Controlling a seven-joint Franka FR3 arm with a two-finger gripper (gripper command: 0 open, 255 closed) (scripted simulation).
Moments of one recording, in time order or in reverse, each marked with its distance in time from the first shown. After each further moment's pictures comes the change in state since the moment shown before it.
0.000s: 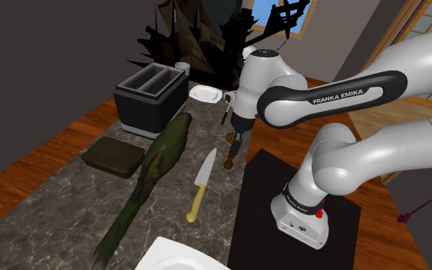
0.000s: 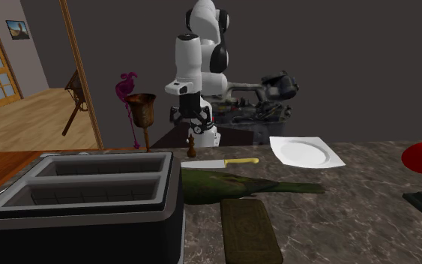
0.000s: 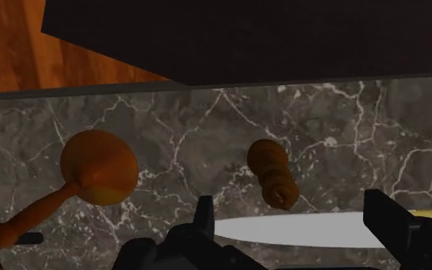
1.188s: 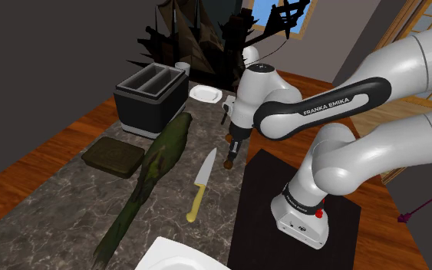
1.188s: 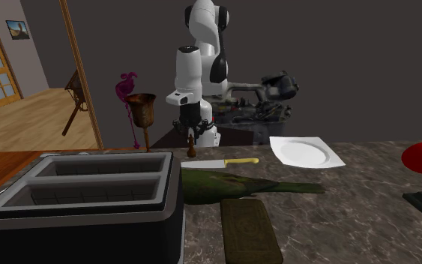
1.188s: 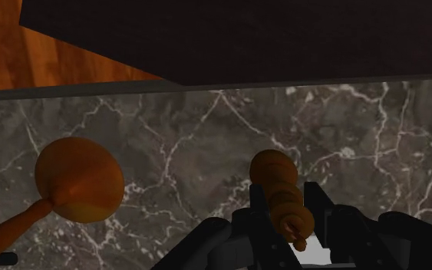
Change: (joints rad) arm 0.001 0.074 0.003 -0.063 0.002 0.144 -0.003
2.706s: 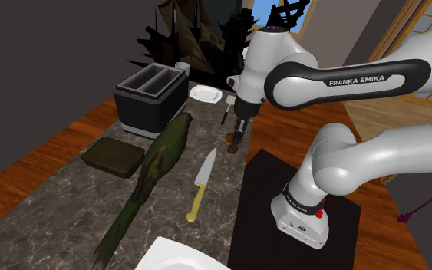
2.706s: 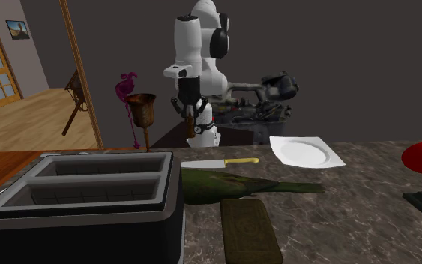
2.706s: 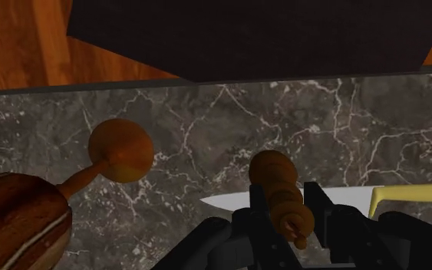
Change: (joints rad) arm -0.002 -0.148 -0.008 0.165 -0.007 -0.313 -0.001
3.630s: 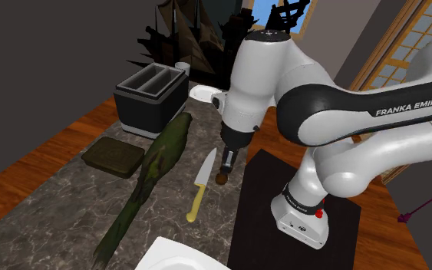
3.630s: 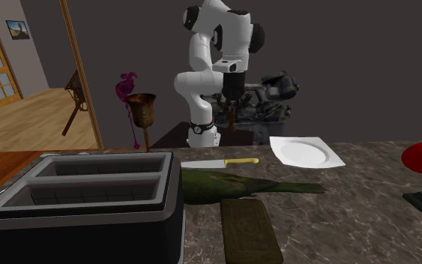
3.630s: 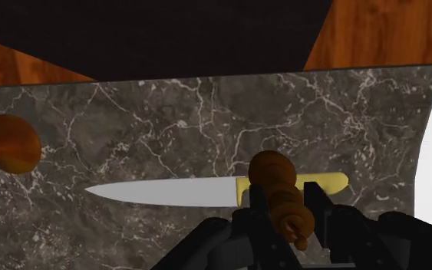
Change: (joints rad) arm 0.207 0.052 0.298 0.104 0.225 -0.039 0.328
